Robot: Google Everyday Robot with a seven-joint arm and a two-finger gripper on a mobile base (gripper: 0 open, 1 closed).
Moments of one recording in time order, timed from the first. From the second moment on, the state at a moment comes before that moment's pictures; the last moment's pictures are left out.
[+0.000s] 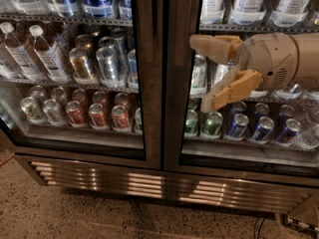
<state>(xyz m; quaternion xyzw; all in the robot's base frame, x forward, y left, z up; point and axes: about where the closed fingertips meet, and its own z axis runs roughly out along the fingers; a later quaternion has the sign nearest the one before) 0.450 -0.073 1.010 -0.52 0.52 0.46 0.50</state>
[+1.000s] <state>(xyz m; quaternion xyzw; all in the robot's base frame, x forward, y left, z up) 0.484 -0.059 1.039 -0.51 0.54 0.45 0.50</state>
